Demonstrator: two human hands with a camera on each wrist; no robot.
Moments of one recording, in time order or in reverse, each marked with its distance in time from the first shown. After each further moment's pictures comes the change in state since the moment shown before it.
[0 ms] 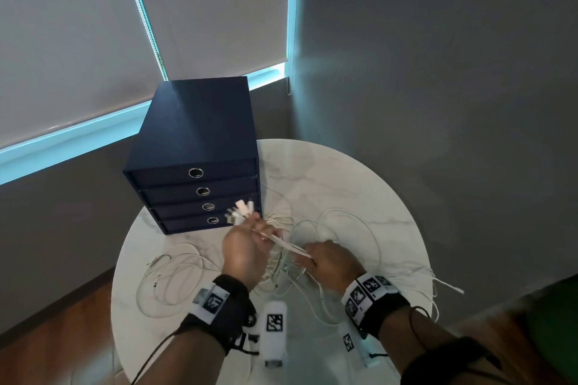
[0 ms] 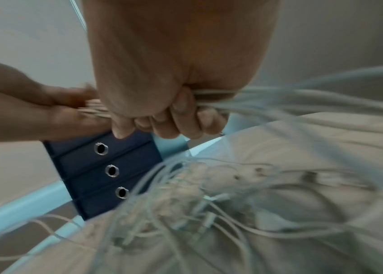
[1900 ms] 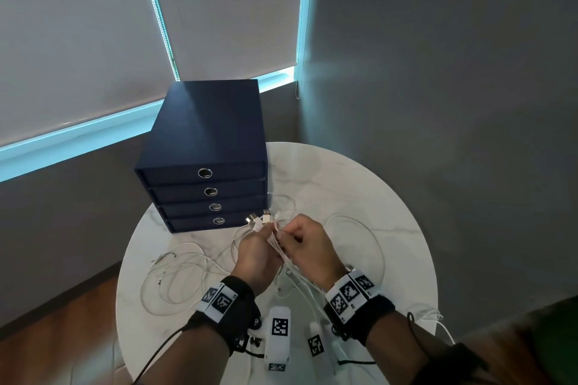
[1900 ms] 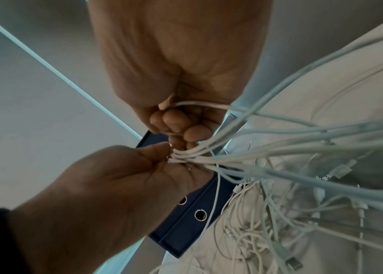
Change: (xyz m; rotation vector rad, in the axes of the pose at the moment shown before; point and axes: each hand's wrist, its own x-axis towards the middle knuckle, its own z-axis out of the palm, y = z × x) left_hand 0.011 -0.015 -0.007 0.122 0.075 -0.147; right_hand 0.023 -0.059 -0.008 0.845 0.311 0.078
